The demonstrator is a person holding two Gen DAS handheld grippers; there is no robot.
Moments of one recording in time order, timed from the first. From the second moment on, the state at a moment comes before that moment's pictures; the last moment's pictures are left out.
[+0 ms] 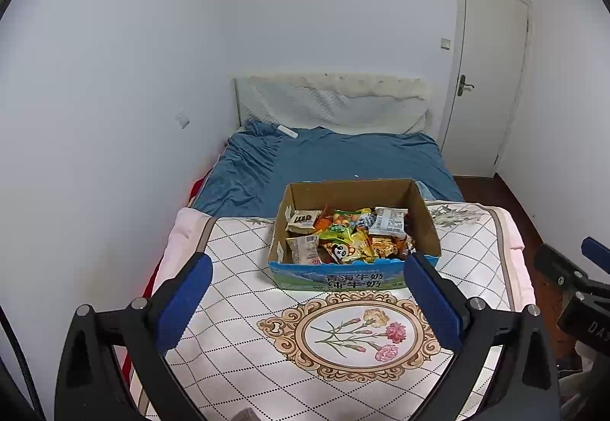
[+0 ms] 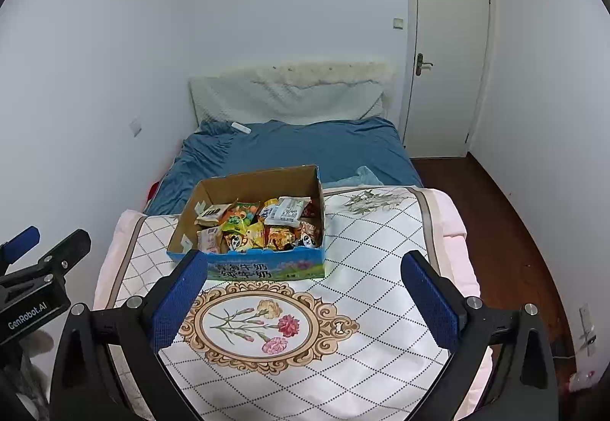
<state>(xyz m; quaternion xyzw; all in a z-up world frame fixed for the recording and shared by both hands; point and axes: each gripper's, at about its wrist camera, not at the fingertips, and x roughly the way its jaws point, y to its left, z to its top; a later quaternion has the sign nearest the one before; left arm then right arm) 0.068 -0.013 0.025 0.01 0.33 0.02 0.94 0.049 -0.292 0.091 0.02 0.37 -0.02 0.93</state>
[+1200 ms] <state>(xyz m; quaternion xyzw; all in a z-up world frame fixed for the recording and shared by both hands) 0.078 -0.023 0.021 0.02 0.34 0.02 0.94 0.065 -0.294 0.077 0.03 0.39 -0.02 0.92</state>
